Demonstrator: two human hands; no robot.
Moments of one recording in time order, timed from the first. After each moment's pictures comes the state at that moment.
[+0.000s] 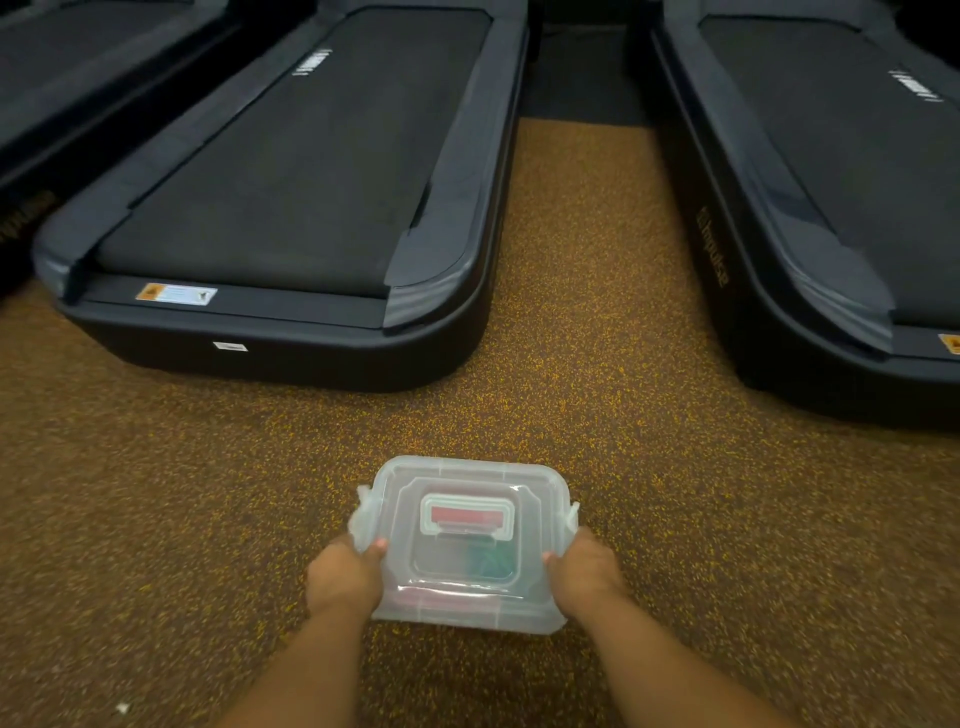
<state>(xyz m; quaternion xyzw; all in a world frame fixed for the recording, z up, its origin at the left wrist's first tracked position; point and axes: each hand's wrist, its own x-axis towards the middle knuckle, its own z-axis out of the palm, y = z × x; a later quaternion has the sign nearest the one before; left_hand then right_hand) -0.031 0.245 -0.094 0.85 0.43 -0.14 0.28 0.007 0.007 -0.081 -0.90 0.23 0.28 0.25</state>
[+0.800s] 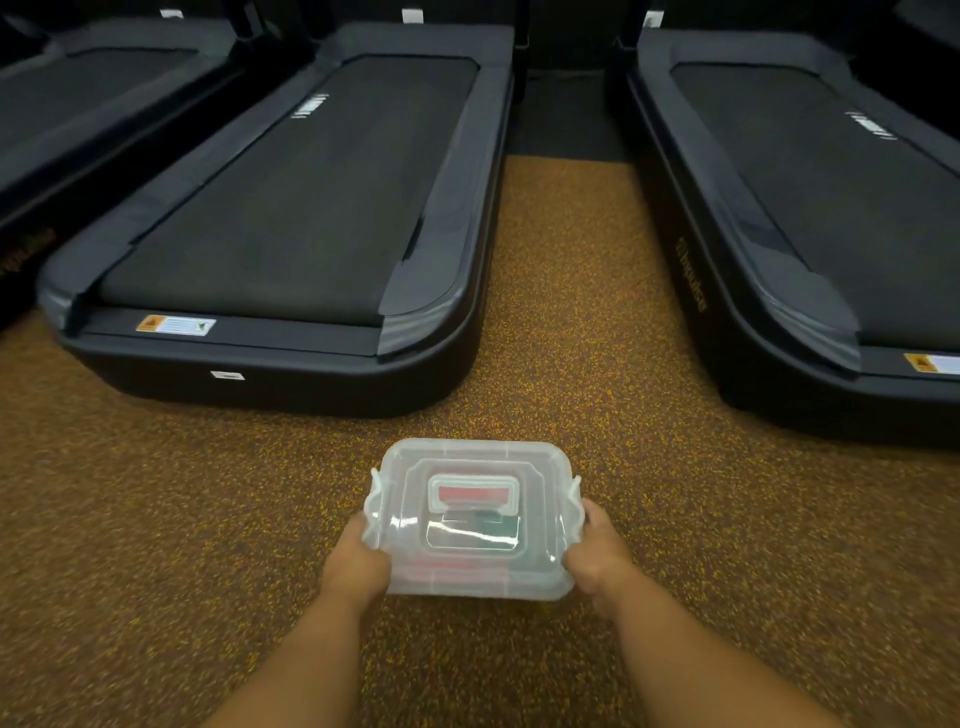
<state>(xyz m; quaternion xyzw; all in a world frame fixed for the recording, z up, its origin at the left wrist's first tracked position) -0.009 0.237 -0.072 0.78 0.39 -0.11 0.47 0.031 -0.014 -0.065 -0.78 0.26 0.23 0.52</state>
